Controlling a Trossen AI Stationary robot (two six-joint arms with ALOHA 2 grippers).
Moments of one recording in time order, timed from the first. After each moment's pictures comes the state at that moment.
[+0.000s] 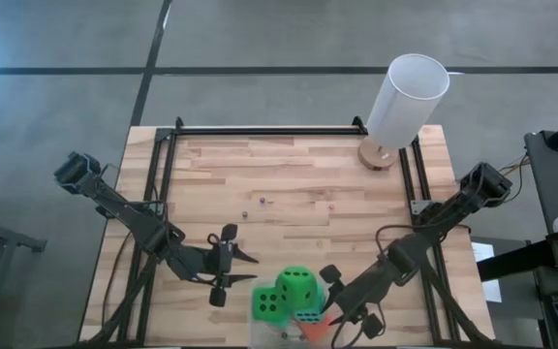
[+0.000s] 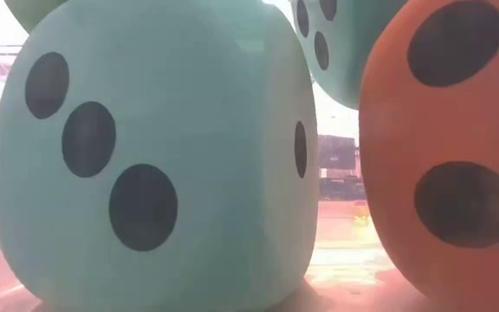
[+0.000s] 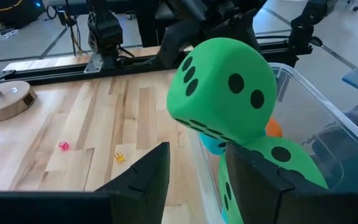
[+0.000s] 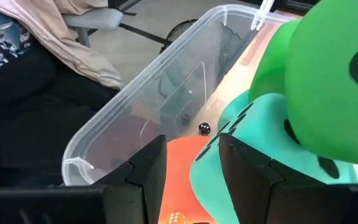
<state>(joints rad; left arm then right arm) -0.62 1.34 0.93 -0.02 -0.47 -0.16 0.67 1.54 1.01 -0.01 -0.01 0.12</state>
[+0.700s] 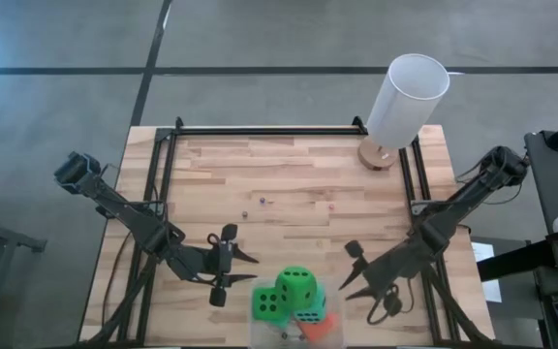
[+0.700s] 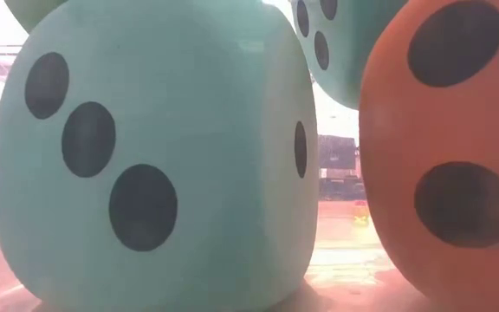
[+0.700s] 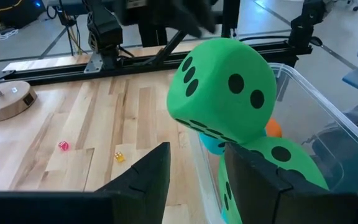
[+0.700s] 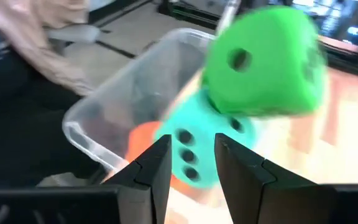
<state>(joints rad) -0.62 1.34 0.93 -0.03 -0.47 -0.16 0.69 1.21 0.83 -0.08 0.14 0.07</state>
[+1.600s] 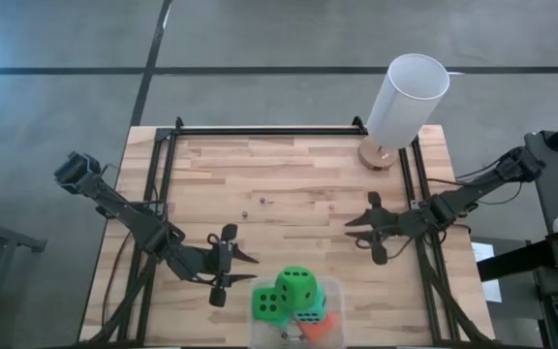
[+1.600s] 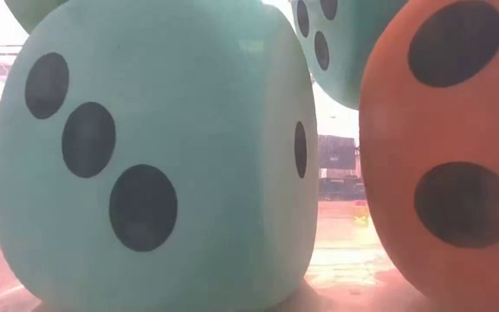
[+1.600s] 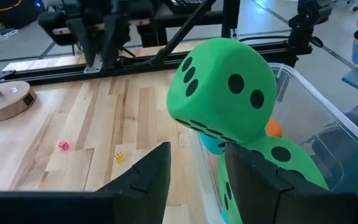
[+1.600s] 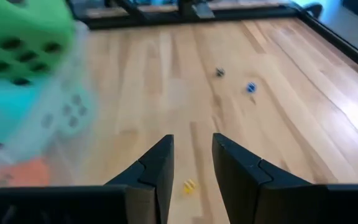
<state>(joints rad) -0.62 1.34 0.93 -0.02 -0.47 -0.16 0.46 0.82 0.47 -0.12 0.45 0.31</state>
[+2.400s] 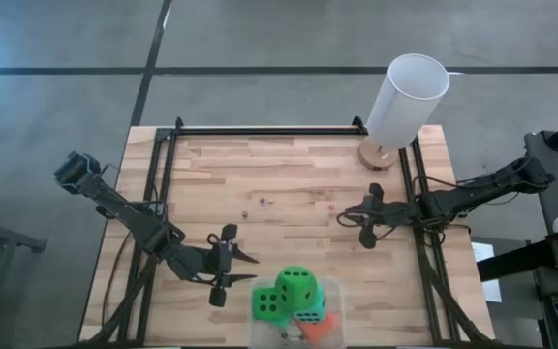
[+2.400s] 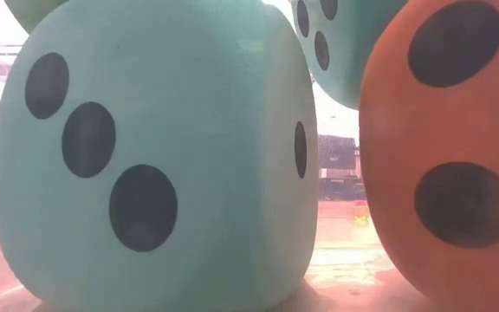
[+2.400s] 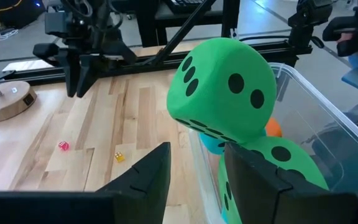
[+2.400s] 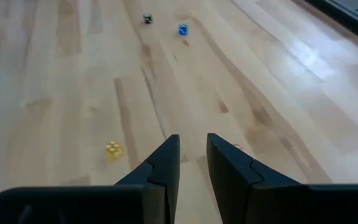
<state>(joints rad) -0.62 1.34 0.93 -0.03 -0.47 -0.16 0.25 0.84 0.32 -0.11 0.42 0.39</state>
